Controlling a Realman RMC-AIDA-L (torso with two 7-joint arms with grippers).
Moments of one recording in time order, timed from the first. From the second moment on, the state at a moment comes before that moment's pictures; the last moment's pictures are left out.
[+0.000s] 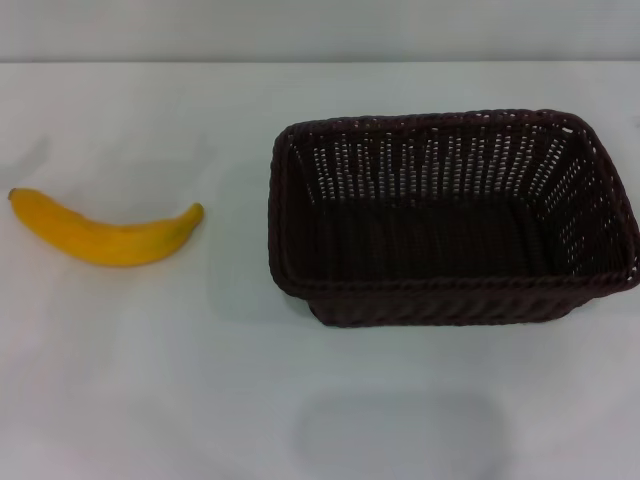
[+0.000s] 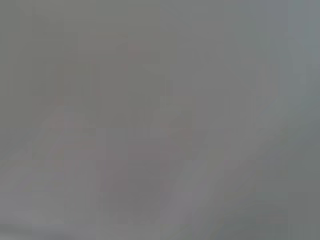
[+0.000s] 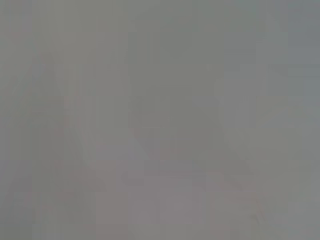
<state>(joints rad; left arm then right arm) -0.37 -1.94 0.51 1.18 -1.15 -1.36 0.80 0.42 2.00 -0.47 -0.82 1.46 1.18 -1.63</state>
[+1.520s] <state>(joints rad) -0.81 -1.79 0.61 0.75 -0.26 -1.64 0.02 0.33 2.01 -0.45 -0.49 1.88 1.11 -2.48</state>
